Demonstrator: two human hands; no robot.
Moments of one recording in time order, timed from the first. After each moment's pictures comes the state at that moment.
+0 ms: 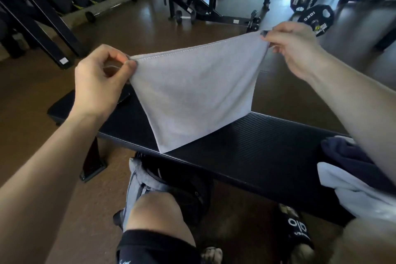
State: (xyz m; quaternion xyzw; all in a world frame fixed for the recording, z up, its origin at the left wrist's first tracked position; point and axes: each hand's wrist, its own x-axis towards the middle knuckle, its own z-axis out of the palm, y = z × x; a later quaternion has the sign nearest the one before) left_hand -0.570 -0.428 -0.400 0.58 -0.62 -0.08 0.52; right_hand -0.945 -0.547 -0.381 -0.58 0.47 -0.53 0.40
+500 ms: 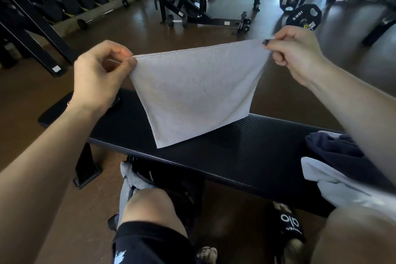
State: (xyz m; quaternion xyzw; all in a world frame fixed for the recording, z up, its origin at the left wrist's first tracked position) left_hand -0.593 -0.442 -0.385 0.54 -0.66 -0.10 0.52; right_hand -0.988 -0.520 -0.384 -0.57 0.46 -0.56 0.38
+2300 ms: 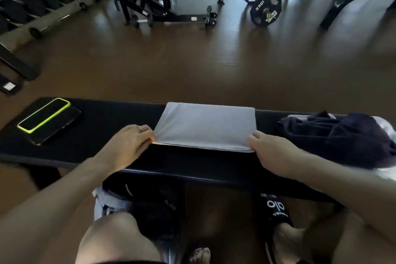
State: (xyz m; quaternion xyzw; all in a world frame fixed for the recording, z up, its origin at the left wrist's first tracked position) left_hand -0.624 -0.473 -0.545 0.37 -0.92 0.00 0.09; right_hand -1.016 -0.376 -0.524 -0.78 0.61 0.07 0.10
